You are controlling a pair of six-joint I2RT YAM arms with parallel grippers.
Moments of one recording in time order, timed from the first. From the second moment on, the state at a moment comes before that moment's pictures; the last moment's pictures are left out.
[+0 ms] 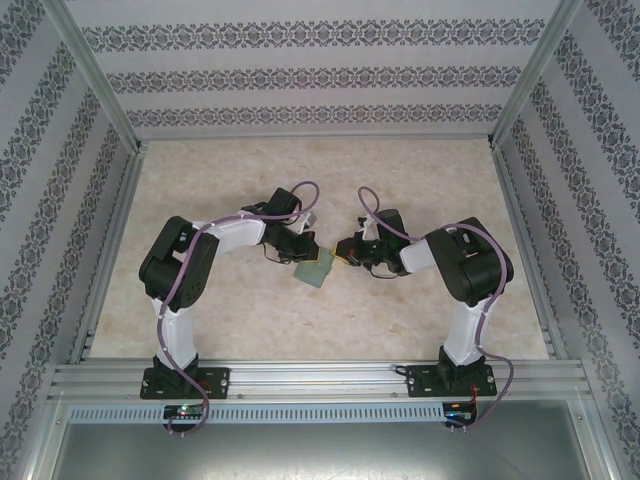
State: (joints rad) left arm -0.48 1.96 1.22 -0.42 0.60 -0.47; right arm 0.36 1.92 0.72 0.47 -0.76 0.92
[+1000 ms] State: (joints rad) left arm -0.46 1.95 1.15 -0.32 0.66 -0.50; right arm 0.36 1.92 0.72 0.47 -0.76 0.93
